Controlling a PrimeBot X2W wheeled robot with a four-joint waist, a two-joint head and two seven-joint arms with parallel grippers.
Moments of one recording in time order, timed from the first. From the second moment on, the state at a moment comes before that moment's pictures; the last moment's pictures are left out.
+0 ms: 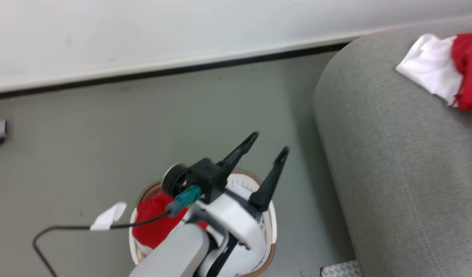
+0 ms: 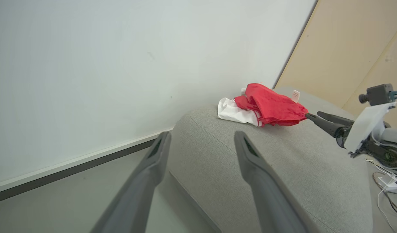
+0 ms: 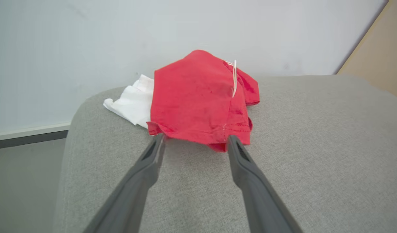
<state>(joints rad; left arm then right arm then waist) -0.55 0.15 -0.71 0.13 -0.44 0.05 -0.13 -0.66 -0.38 -0.10 0.94 0.28 0.13 -0.26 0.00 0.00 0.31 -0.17</state>
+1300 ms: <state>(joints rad) 0.03 0.18 -0.24 0.11 -0.32 0.13 -0.26 -0.10 -0.07 0.01 0.40 0.17 0.13 -0.26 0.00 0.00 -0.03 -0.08</state>
